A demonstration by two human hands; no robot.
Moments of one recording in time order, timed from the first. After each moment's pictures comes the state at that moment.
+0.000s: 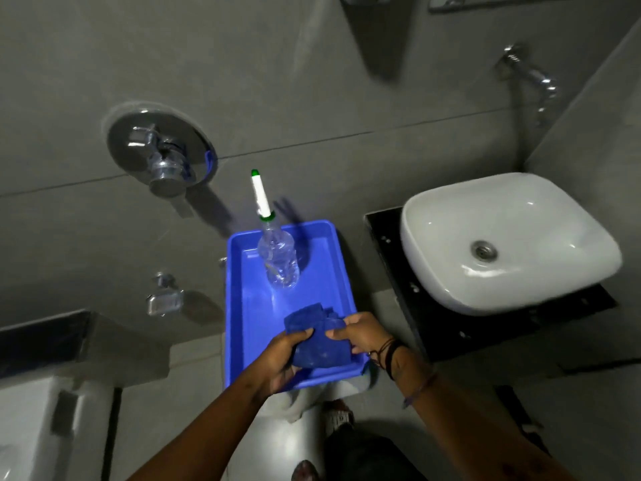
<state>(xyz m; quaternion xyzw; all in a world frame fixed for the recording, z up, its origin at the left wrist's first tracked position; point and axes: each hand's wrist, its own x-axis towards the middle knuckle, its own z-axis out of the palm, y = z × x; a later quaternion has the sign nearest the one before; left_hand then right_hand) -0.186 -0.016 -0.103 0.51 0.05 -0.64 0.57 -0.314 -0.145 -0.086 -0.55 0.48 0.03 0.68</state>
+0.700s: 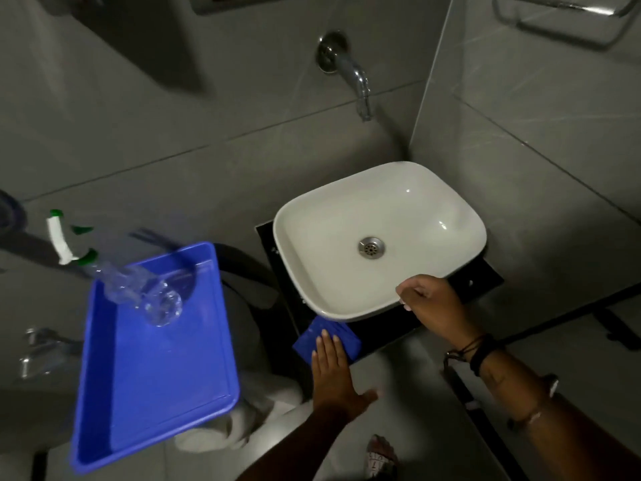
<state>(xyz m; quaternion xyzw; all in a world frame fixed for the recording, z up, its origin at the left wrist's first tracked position) -0.475 -0.188 -0.173 0.81 -0.48 -0.28 0.16 -0.603 -0.354 -0.042 -0.67 0.53 -0.22 0.47</state>
